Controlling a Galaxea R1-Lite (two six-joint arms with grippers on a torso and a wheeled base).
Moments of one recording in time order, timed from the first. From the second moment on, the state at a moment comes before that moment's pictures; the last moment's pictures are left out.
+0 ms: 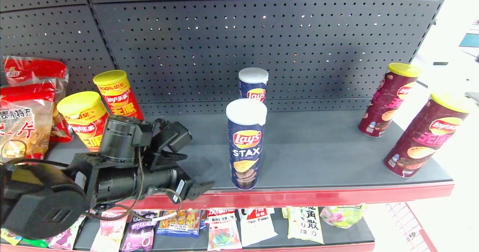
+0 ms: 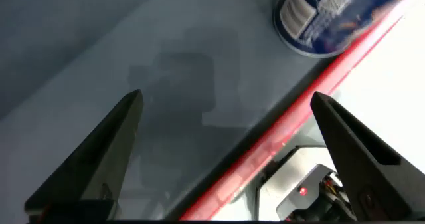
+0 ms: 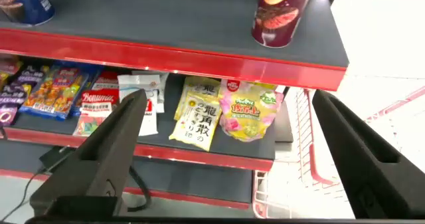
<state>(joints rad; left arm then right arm) -0.48 1.71 -0.66 -0.45 -0.19 0.21 0.16 0.20 -0.29 0.24 -0.04 -0.07</state>
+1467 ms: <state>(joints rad) -0.50 1.87 -0.82 -0.45 -0.18 0.20 0.15 0.15 -0.28 0.25 -0.05 -0.07</state>
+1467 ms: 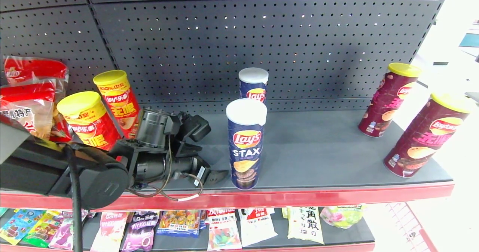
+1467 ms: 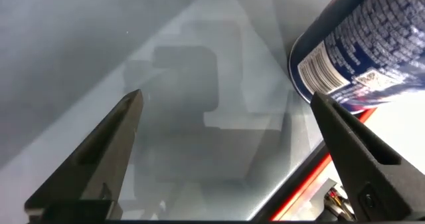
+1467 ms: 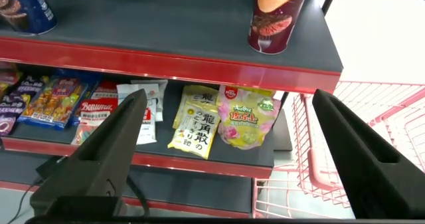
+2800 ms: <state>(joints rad) -0.50 1.86 -0.81 -0.45 -0.18 0.20 0.15 0.15 -0.27 0.25 -0.04 -0.07</state>
